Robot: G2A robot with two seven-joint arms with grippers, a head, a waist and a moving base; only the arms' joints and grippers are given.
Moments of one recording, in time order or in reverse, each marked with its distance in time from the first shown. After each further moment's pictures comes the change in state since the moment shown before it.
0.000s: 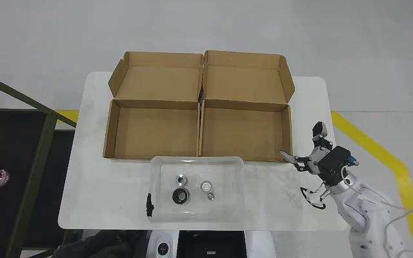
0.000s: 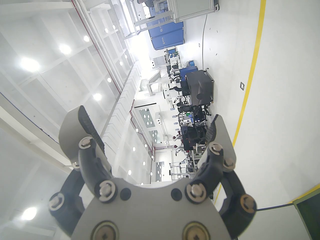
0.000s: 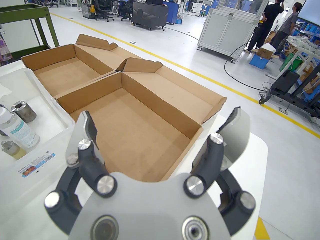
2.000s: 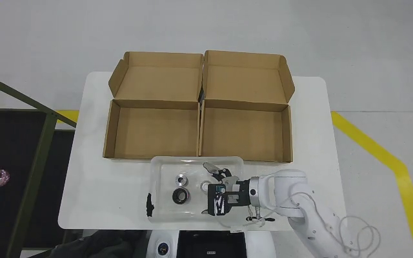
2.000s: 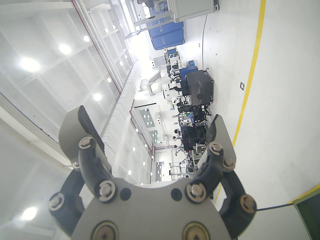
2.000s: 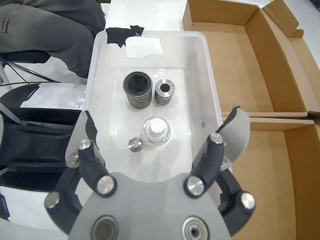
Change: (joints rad) left arm 0.000 0.000 0.000 0.000 0.000 0.000 0.000; right arm 0.357 0.021 -0.695 -0.080 0.114 -0.281 0.765
